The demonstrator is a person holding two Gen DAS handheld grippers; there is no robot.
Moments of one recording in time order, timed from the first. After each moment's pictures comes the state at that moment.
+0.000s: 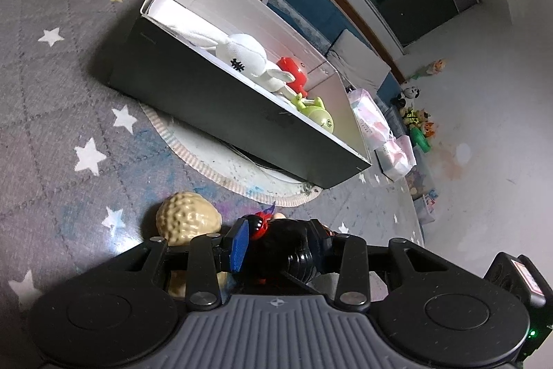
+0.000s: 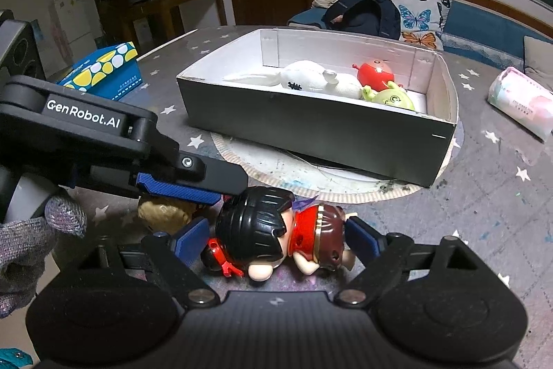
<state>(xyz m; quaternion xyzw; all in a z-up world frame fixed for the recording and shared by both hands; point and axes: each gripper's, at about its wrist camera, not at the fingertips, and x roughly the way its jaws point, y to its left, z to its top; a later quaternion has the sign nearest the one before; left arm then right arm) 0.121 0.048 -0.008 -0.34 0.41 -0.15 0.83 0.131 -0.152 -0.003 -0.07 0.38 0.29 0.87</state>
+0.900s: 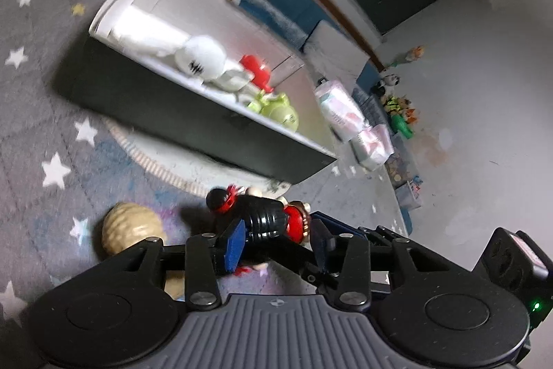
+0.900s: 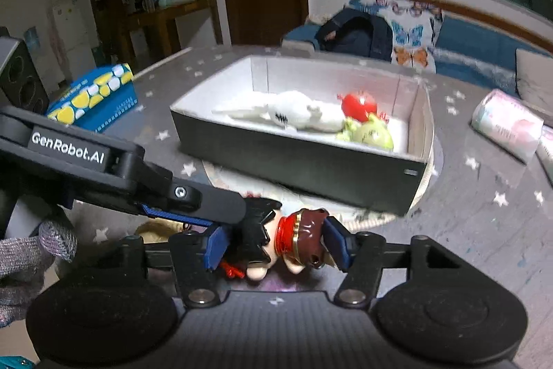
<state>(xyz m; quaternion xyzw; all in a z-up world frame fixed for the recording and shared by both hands) 0.125 0.036 0.005 -0.33 0.42 -0.19 0.82 0.137 -0.164 0.021 -0.07 0.37 0.29 0.88</state>
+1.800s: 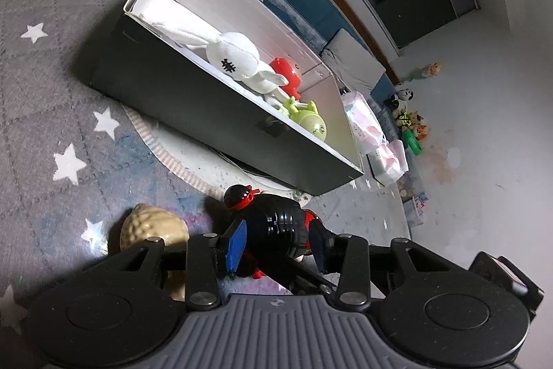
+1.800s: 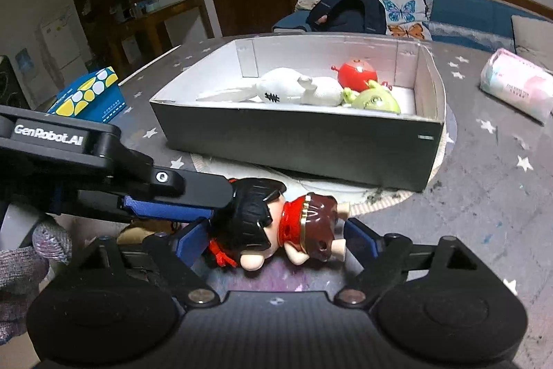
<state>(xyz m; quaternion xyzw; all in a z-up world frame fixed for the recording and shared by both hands) 0.137 0.045 -0.012 -0.37 0.42 -0.16 0.82 0.154 -0.161 -0.006 -0.02 0.38 0.28 0.88</state>
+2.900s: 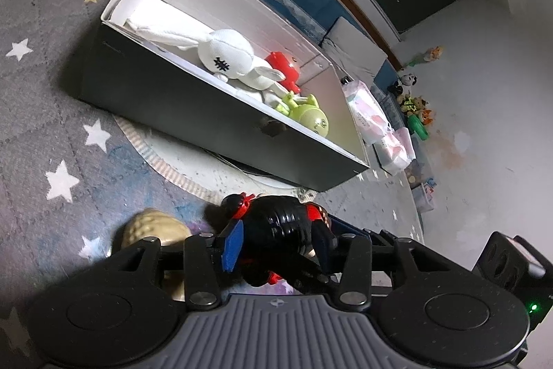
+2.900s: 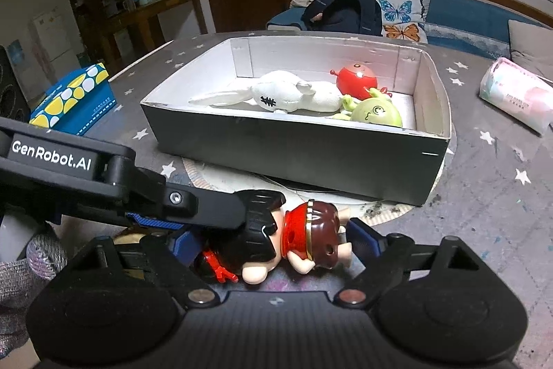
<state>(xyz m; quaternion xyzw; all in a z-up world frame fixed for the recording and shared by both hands) 0.149 0.034 -0.010 -0.33 0.43 -0.16 0.82 0.162 -0.150 -0.003 -0.04 0.38 0.27 0.88</state>
